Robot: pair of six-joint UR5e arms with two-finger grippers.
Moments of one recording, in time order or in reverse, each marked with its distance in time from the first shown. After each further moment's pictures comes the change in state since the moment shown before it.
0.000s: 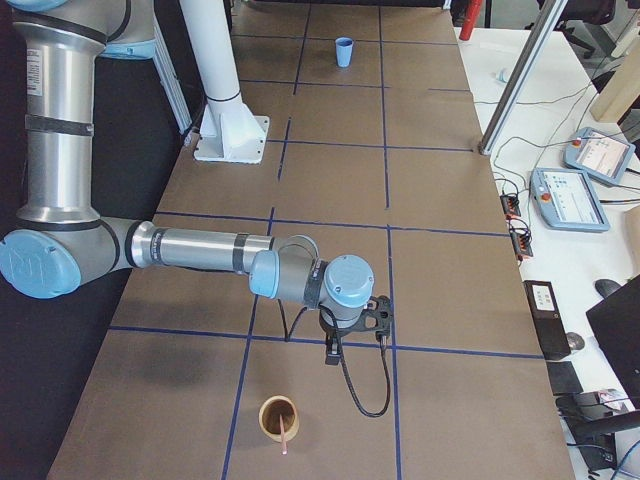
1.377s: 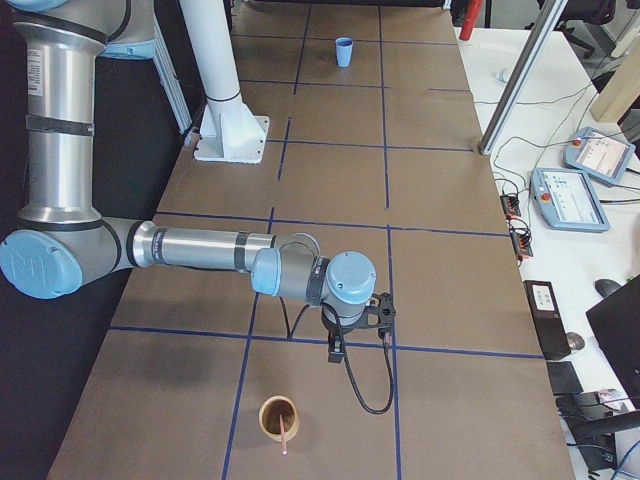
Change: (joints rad) left arm 0.003 0.002 -0.055 -0.043 0.001 -0.047; right arm 0.000 0.008 0.006 0.000 0.000 0.005
